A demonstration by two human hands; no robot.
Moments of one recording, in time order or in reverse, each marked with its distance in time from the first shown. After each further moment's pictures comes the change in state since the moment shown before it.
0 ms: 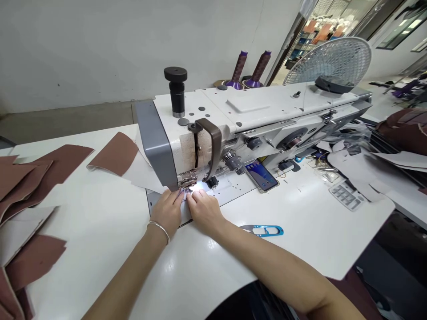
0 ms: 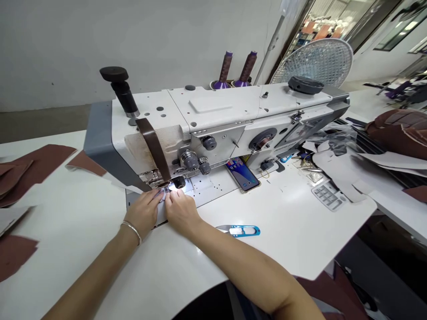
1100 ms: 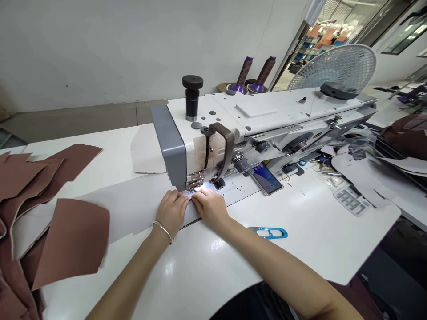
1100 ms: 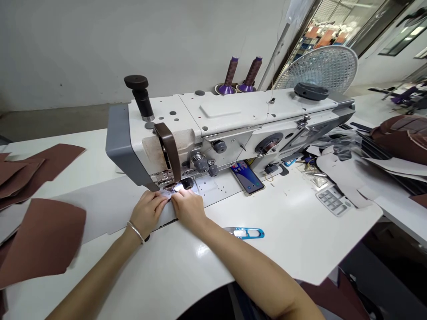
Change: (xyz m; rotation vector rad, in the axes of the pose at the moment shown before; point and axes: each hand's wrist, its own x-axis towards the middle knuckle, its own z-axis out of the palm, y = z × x) left_hand 0.006 0.003 -0.017 -0.177 0.087 -0.177; right_hand 0.002 0.006 -0.004 0.257 0.084 0.126
